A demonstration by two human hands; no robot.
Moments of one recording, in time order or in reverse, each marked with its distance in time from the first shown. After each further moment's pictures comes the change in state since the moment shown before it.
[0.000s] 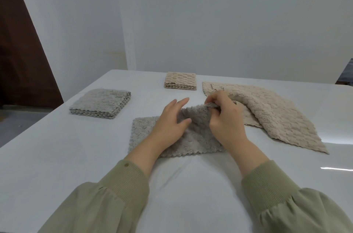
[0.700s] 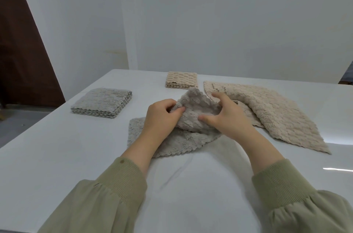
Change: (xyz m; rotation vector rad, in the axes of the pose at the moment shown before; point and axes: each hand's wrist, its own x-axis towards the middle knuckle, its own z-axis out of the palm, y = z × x) left_hand 0.004 0.004 -0.014 -0.009 0.339 0.068; right_hand 0.012 -0.004 -0.019 -0.076 -0.441 0.444
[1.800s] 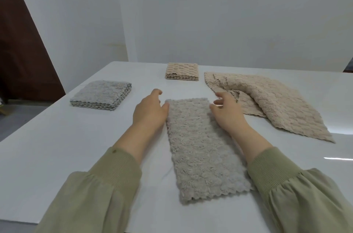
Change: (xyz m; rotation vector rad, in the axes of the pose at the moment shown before) left_hand 0.005 -0.015 -0.014 0.498 -0.111 -0.272; right_hand 0.015 0.031 0.031 0.194 0.082 0.157
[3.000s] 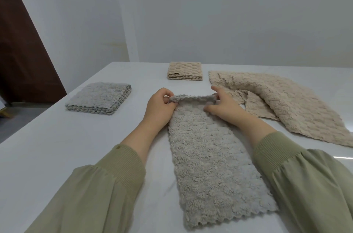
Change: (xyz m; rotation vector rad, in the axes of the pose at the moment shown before) left_hand 0.037 -0.002 0.031 -0.566 -0.038 0.046; right_hand 0.062 0.024 0.014 -0.035 -0.269 -0.060
